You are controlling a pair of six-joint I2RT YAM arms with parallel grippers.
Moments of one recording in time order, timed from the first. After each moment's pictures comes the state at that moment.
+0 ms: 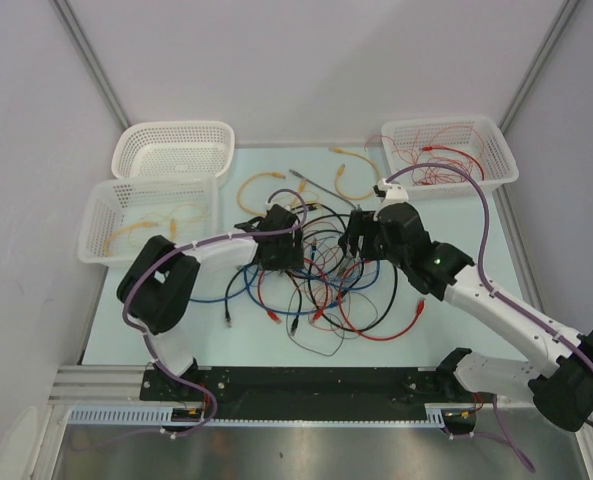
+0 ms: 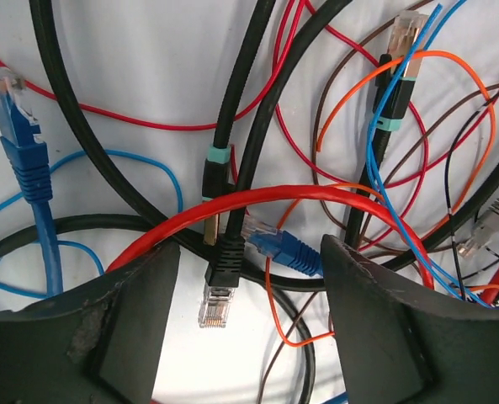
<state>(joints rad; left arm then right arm) -0.64 1.77 1.06 -0.35 -0.06 -0.60 0.71 1.13 0.96 -0.38 0.18 0.53</state>
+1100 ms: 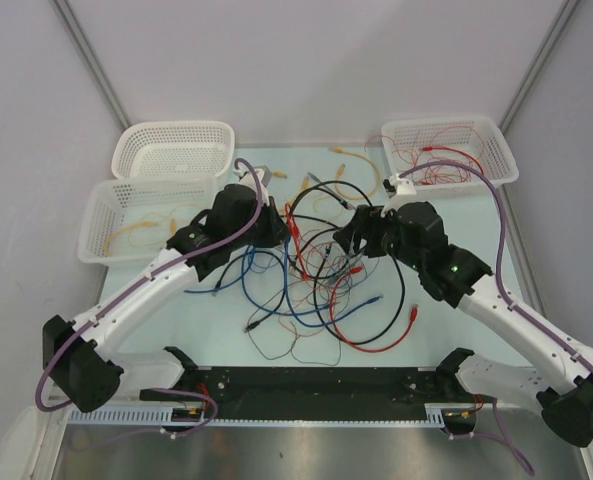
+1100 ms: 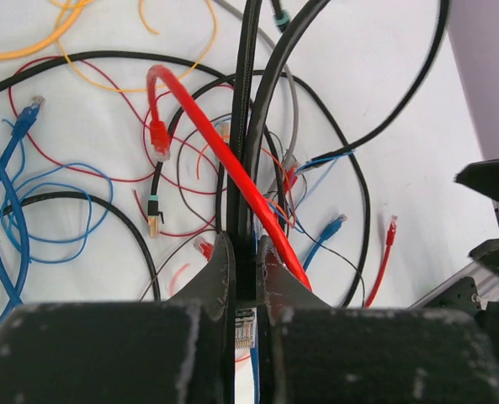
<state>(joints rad) -0.66 1.22 1.08 -0.42 0.01 -0.55 0.70 1.02 0.96 -0.32 0.04 0.54</state>
